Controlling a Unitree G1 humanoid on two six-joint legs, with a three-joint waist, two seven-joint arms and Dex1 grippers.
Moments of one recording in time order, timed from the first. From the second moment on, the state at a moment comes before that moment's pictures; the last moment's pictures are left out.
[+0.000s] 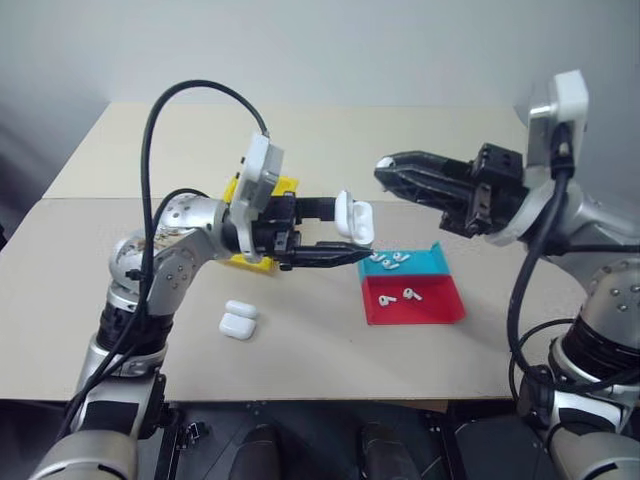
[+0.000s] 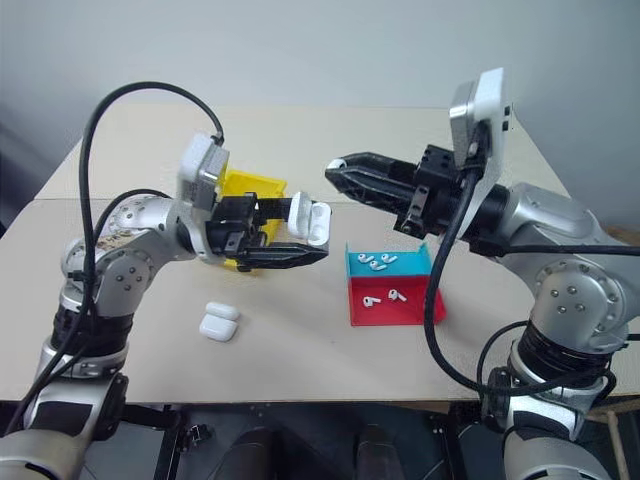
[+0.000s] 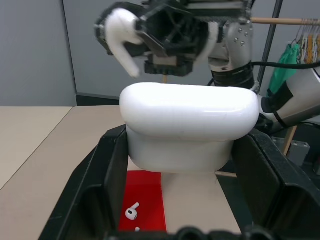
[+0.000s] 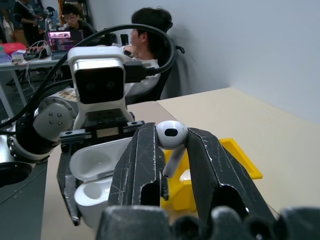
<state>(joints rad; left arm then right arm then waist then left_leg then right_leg) -0.77 0.53 -0.08 -0.21 -0.78 0.65 -1.09 -0.74 -0.53 -0.33 -0.55 0.89 1.09 0.75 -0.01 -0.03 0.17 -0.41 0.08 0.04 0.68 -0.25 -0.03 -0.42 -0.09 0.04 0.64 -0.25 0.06</state>
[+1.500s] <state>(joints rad) -0.75 0.49 -0.07 -0.23 -0.75 0.62 -1.11 -0.62 -0.69 -0.17 -0.58 0.94 0.82 0.69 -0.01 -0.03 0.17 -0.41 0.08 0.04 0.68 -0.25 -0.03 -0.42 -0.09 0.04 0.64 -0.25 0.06</state>
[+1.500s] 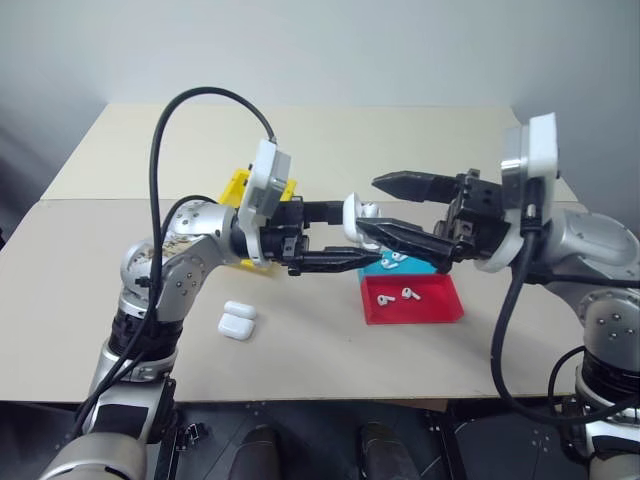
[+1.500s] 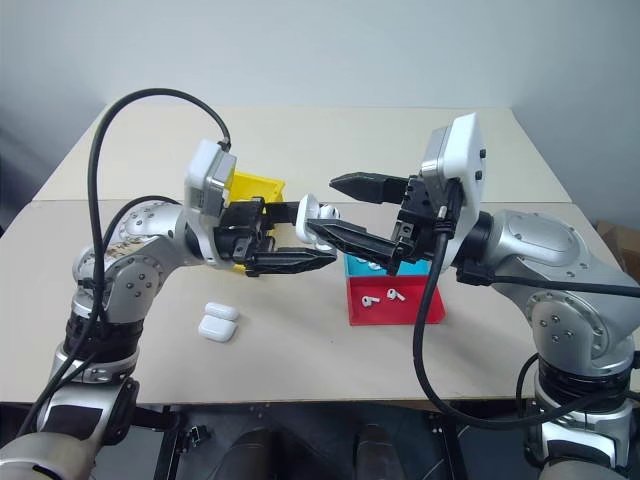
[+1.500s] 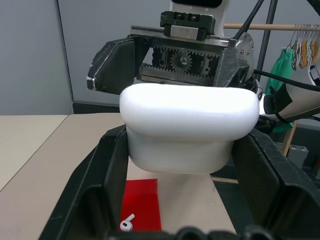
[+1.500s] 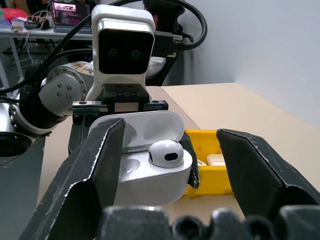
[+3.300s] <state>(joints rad) -0.61 0.59 0.07 -0.34 -0.77 0.61 -1.06 -1.29 -0.46 0.57 1.09 -0.37 -0.15 1.36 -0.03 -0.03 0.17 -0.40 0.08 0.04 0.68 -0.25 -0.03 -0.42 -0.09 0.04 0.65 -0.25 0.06</state>
